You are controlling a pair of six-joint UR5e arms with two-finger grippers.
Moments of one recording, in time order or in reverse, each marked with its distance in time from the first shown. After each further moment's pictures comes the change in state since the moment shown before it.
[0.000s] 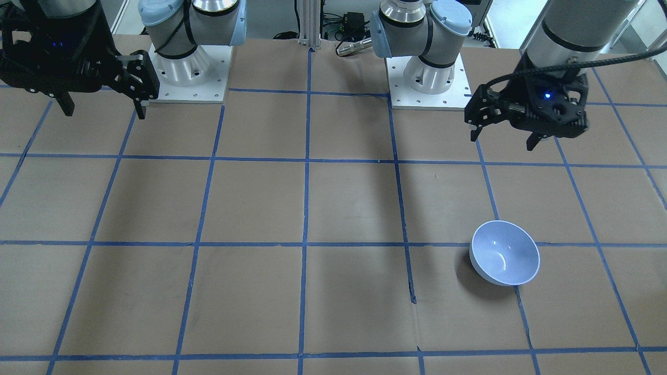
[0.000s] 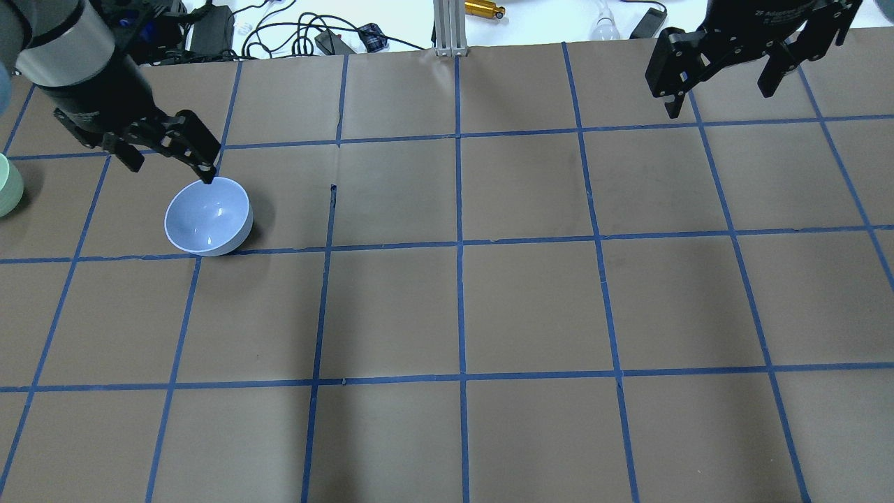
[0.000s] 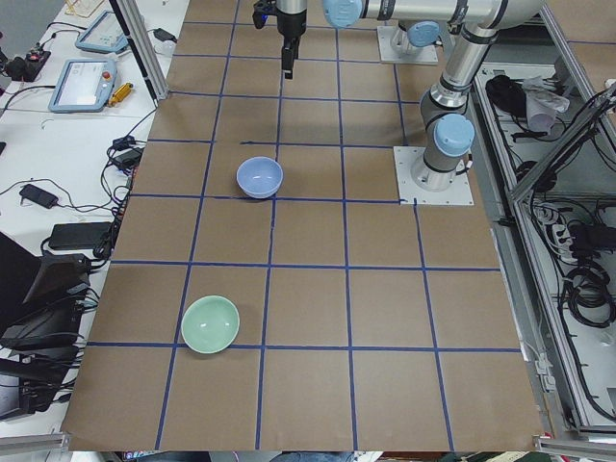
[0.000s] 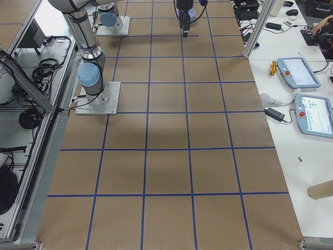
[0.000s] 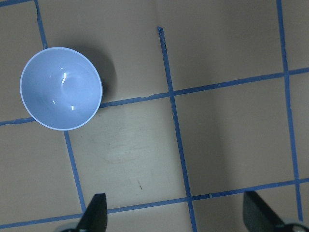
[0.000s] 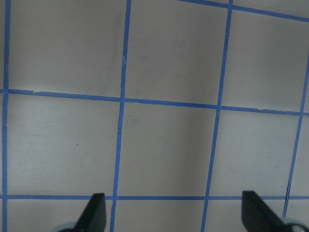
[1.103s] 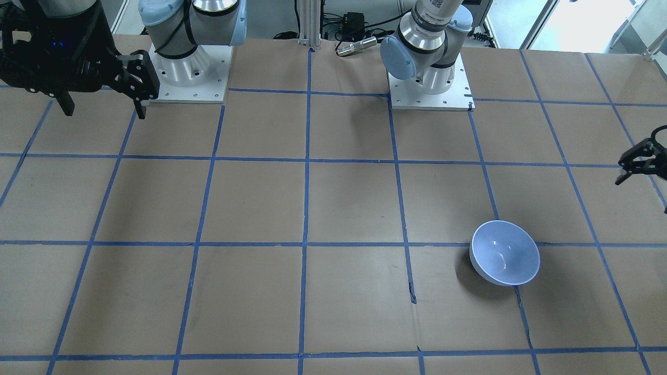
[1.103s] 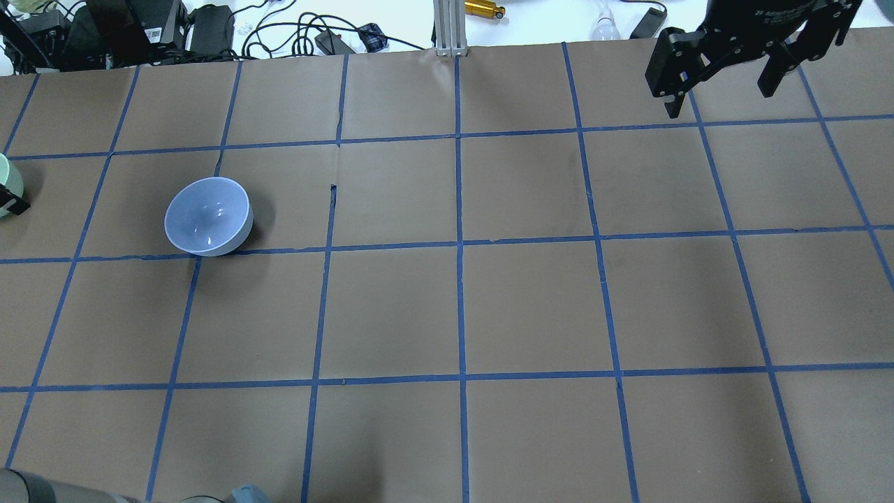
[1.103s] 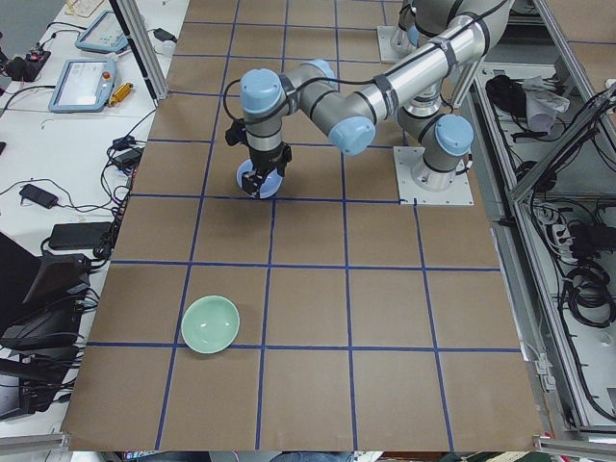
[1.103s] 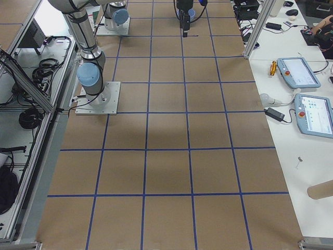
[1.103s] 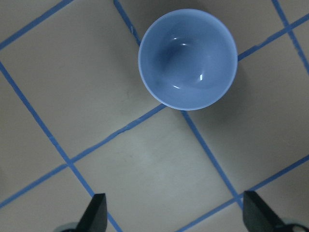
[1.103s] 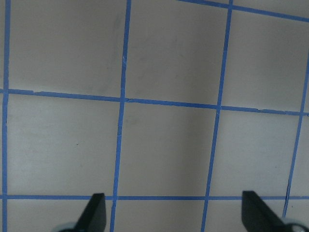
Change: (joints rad) left arm 0.503 -0.271 0.045 0.276 -0.058 1.055; right arm 0.000 0.000 0.000 0.000 0.000 0.000
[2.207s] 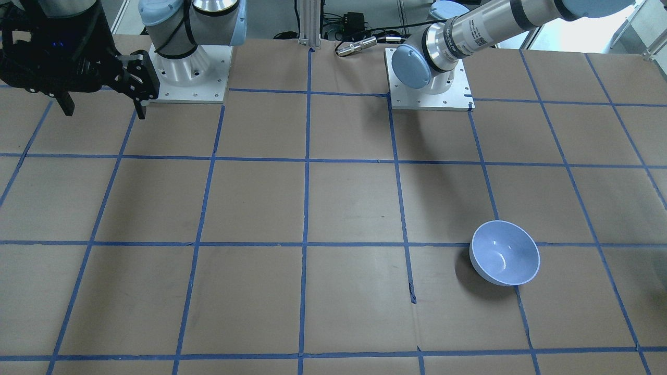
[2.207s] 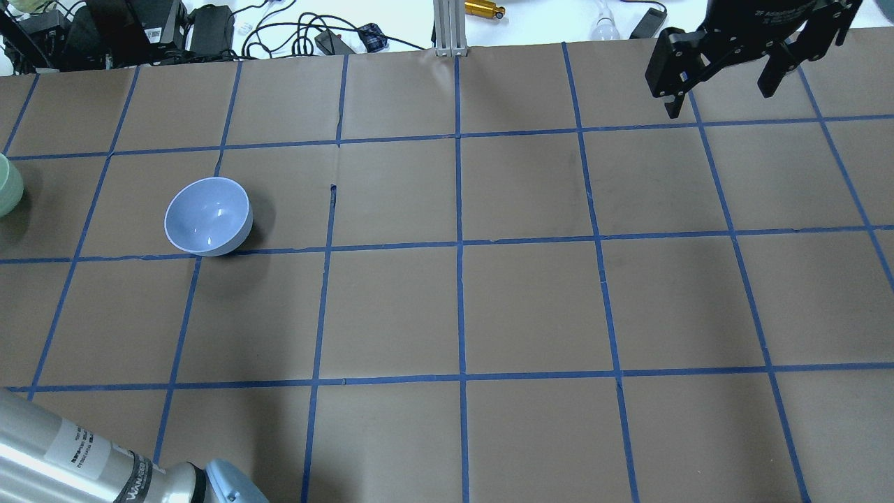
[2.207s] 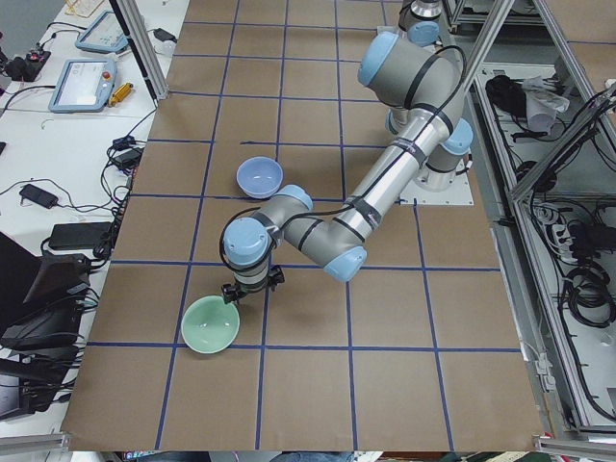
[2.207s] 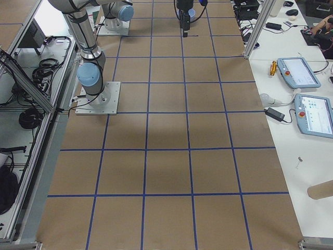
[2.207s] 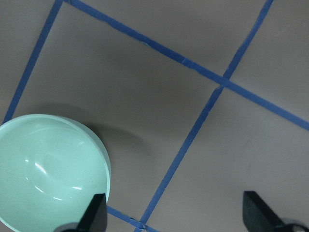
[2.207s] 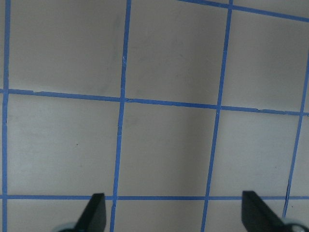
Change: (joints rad) left arm 0.211 -0.432 0.331 0.135 -0.016 0.644; right arm 0.000 0.000 0.000 0.000 0.000 0.000
